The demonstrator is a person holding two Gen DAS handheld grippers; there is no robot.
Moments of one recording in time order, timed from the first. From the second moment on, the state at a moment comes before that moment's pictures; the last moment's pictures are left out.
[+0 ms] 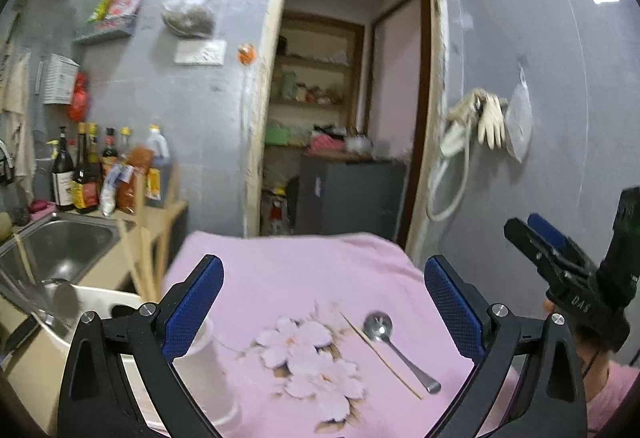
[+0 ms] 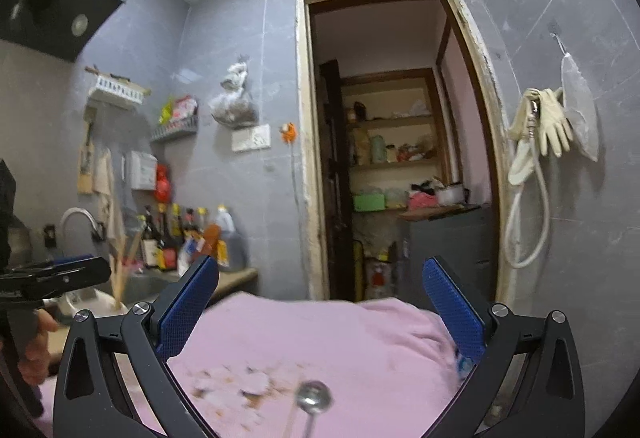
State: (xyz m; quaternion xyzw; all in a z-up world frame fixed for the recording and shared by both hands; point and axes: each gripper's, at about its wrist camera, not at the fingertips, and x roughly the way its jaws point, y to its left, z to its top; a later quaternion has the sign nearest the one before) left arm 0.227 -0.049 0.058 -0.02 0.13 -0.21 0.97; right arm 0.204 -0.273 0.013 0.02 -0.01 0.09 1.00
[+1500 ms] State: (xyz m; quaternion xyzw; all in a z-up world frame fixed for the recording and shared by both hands) left arm 0.383 -0.145 -0.070 -0.03 0.50 -0.27 0.82; right arm 0.339 -0.311 -0.084 0.04 0.39 0.18 0.90
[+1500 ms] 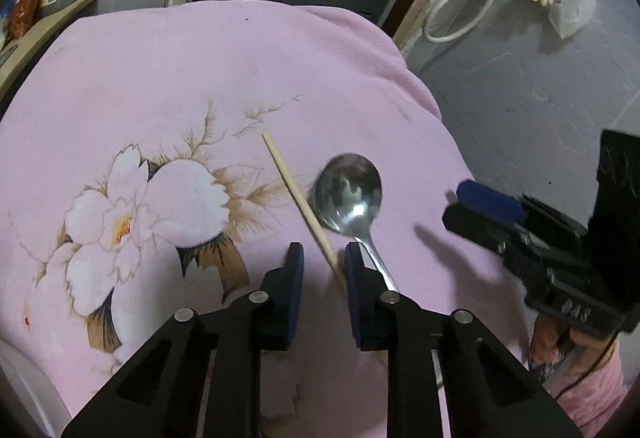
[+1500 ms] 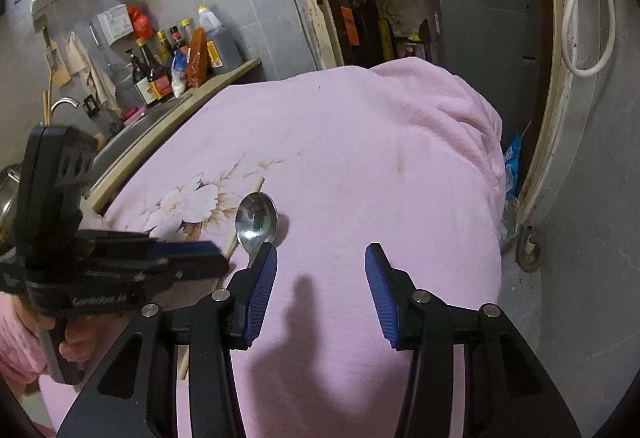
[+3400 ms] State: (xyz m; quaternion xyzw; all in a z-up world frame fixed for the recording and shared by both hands) left arm 0.336 -0.089 -0.055 -0.04 0.49 -0.19 0.85; right arm 0.361 -0.250 -0.098 0.00 0.40 0.16 0.90
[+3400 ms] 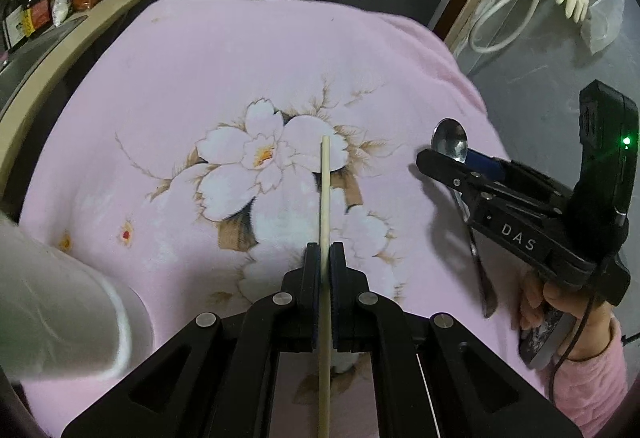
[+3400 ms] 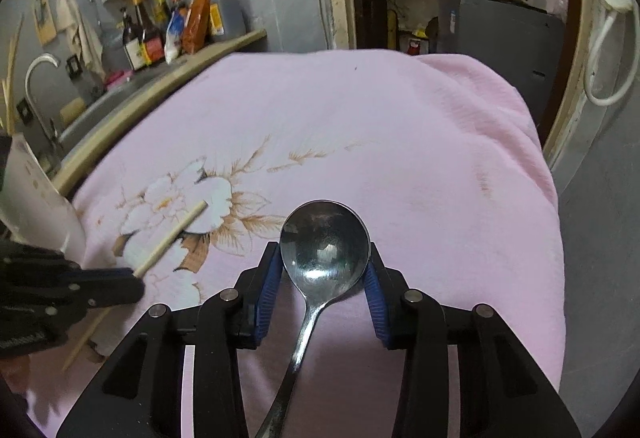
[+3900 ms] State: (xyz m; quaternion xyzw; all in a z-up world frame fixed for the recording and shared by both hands) left arm 0.279 -0.072 -0.009 -0.09 0.26 -0.21 0.94; right arm 0.299 -0.257 -0.058 -0.01 0.20 0.11 0.97
